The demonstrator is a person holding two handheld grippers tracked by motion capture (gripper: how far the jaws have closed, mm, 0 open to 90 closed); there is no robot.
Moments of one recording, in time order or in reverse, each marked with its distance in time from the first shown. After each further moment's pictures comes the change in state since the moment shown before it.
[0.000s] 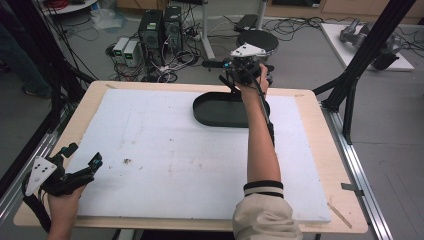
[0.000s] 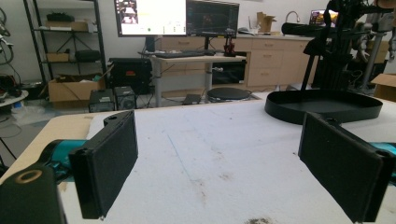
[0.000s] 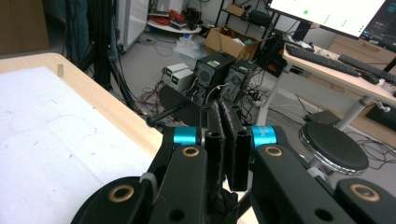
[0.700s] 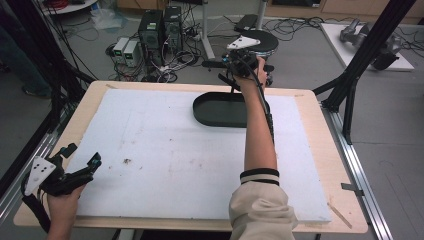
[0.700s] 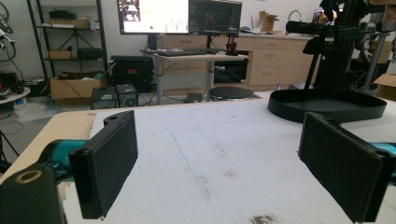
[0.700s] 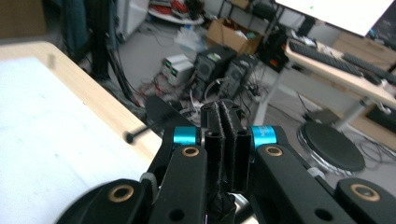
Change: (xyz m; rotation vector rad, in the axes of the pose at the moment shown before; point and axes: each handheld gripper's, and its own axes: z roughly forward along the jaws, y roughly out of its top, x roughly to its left) left arm 0.003 -0.002 -0.001 0.001 0.010 -0.006; right arm -0.012 0.009 0.021 0.051 0.003 -0.035
